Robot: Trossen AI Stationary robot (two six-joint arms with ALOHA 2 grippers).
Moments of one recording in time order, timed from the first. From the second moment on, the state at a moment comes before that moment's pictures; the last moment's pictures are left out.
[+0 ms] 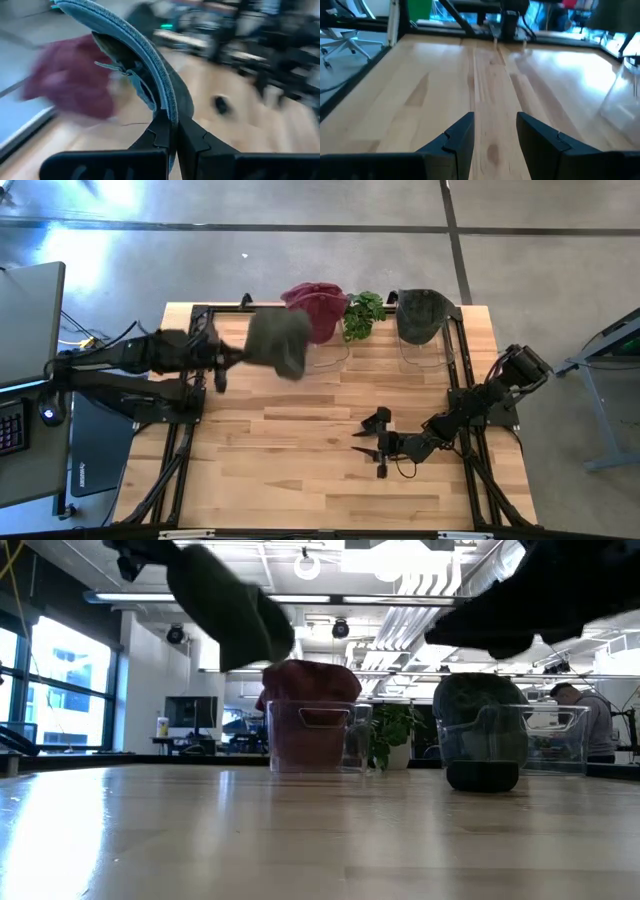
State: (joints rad) left arm 0.03 0.60 0.85 -0.58 -0.29 -0.24; right arm 0.61 1.59 0.53 0.74 0.65 0.14
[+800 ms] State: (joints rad) left arm -0.45 0.78 0.65 0.03 -0.15 0.16; right arm 0.46 1.60 0.70 0.93 0.66 0.21
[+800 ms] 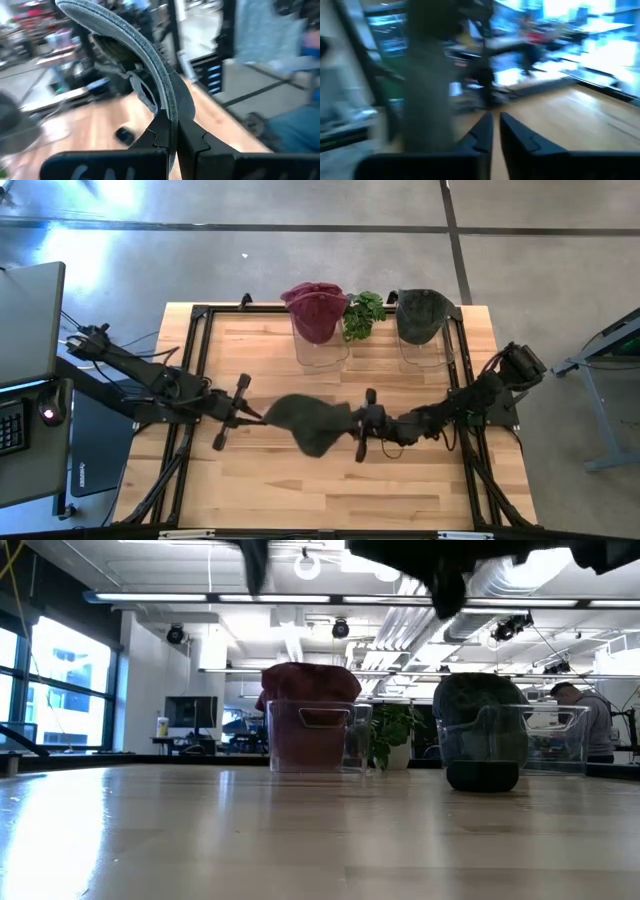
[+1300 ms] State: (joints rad) left arm -0.45 0.89 0.65 0.10 -0.10 0.22; right arm 0.50 1.63 0.76 0.99 -0.06 -0.16
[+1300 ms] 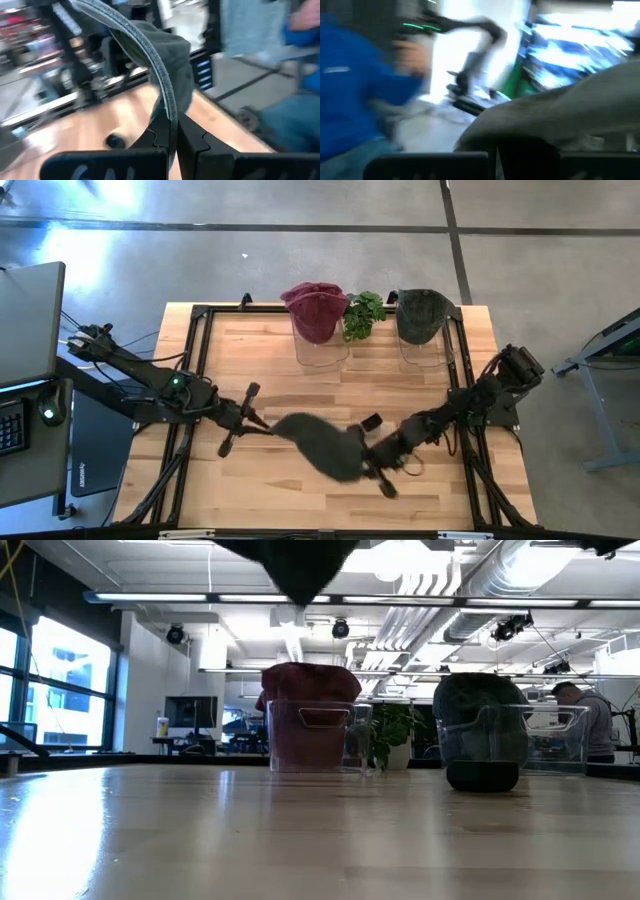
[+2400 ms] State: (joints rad) left arm -0.45 0.99 0.66 0.24 -0.13 0.39; right arm 0.49 1.72 0.72 1.31 -0.05 -0.11
